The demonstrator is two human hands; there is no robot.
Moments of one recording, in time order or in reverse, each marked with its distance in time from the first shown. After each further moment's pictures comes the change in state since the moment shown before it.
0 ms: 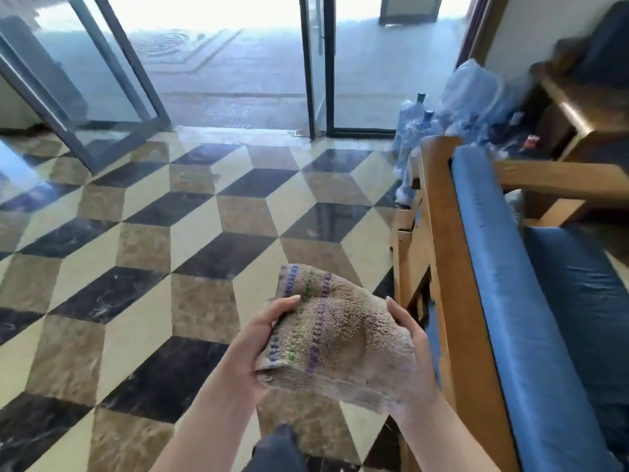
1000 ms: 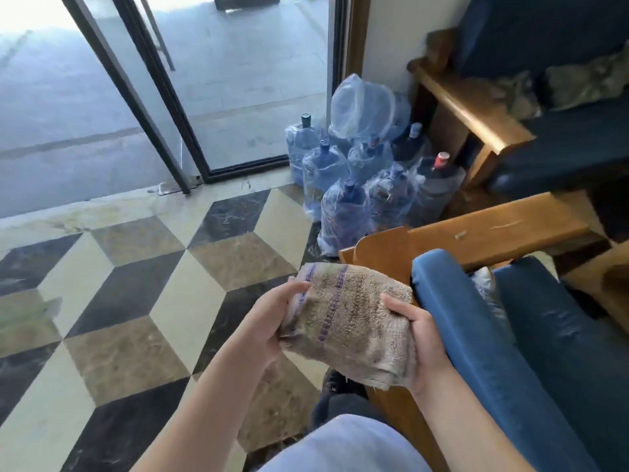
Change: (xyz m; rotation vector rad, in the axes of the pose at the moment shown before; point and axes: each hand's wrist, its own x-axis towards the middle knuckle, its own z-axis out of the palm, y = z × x) left_hand 0.643 0.346 0.269 0.599 -0.097 -0.277; right_hand 0.475 -0.455 -0.033 -0.020 0.497 -0.243
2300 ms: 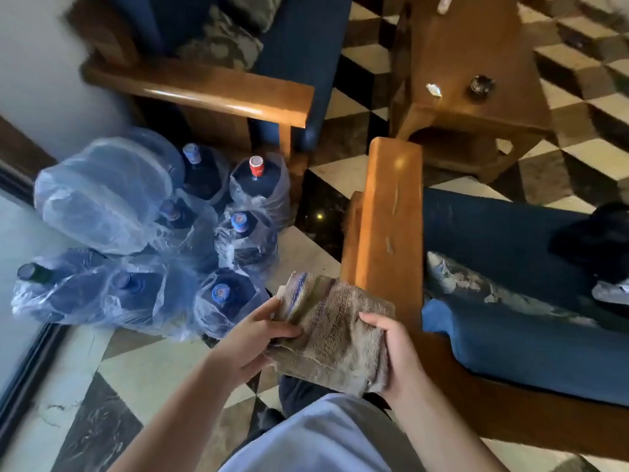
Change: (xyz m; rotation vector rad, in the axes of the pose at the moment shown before) left_hand 0.494 0.356 0.147 0.744 -0.814 -0.516; right_hand 0.352 -0.248 0.071 0.779 0.870 -0.439
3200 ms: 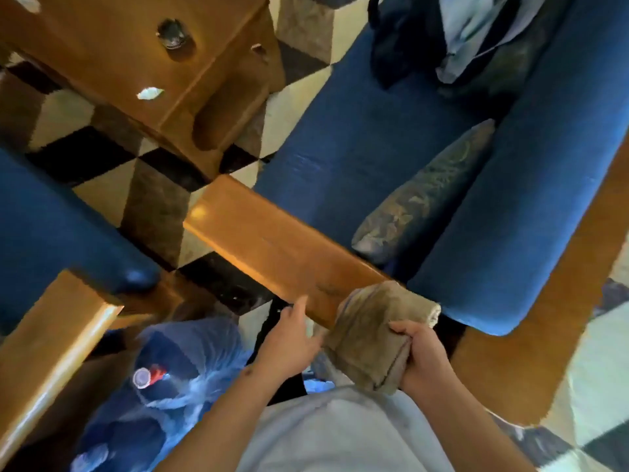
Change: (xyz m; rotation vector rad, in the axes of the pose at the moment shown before) left_hand 0.325 0.169 0.179 2.050 -0.548 -0.011; right_hand 0.117 -0.135 -0.012 1.151 0.610 -0.049
